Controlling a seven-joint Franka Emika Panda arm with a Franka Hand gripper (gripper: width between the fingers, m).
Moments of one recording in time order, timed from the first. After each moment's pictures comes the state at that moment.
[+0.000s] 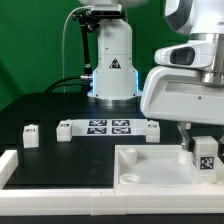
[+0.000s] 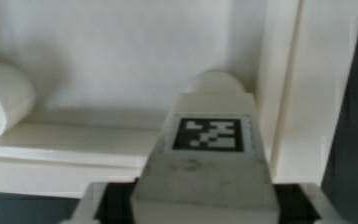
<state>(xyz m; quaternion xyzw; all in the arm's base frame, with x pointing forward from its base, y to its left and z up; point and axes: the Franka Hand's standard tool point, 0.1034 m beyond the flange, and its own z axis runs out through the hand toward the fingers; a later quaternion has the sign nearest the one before) 0.626 0.117 0.073 1.00 0.00 0.06 0.06</state>
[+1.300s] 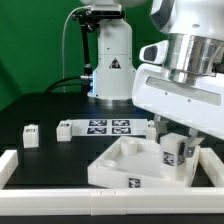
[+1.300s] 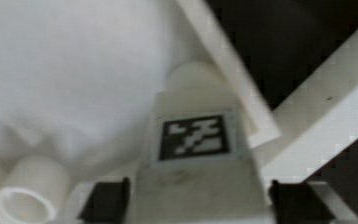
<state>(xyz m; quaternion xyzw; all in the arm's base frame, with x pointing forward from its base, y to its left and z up) 0.612 0.076 0.072 0.89 -0.45 0.09 0.06</state>
